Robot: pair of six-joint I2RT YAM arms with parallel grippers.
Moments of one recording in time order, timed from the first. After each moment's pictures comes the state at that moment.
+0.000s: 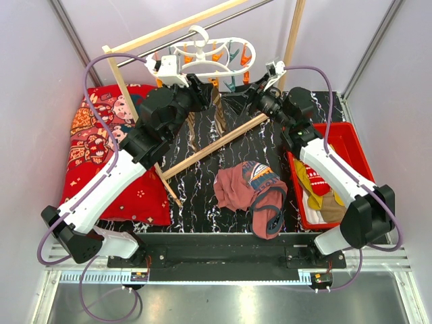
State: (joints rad) left arm -0.70 1.34 1.51 -0.11 -0.32 -0.36; right arm 0.45 1.47 1.28 0.44 -0.48 0.41
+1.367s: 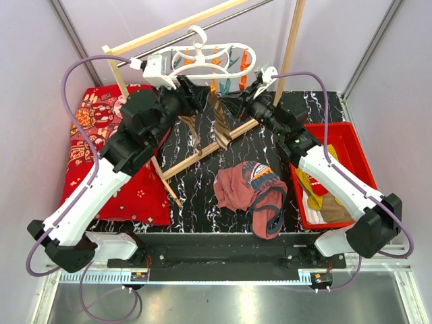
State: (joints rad) left arm -0.70 1.25 1.56 -0.26 -0.24 -0.42; right arm 0.58 1.41 1.30 0.32 -0.30 0.23
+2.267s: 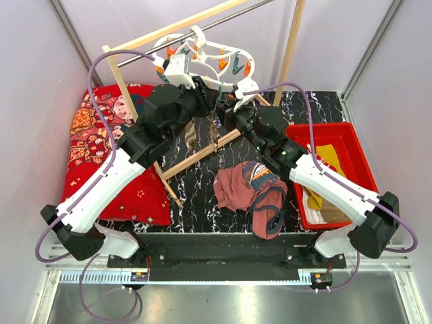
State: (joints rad) left arm -0.76 1.36 1.64 -0.33 -0.28 -0.43; right arm 0.80 1.40 1.30 0.24 0.11 -0.01
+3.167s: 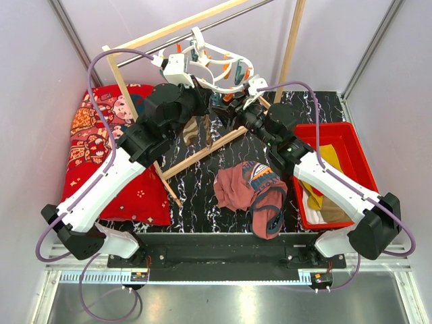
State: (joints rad) left arm -0.76 1.37 1.66 -0.35 -0.35 -0.39; right arm 0.69 1.39 1.24 0.31 -0.12 0.11
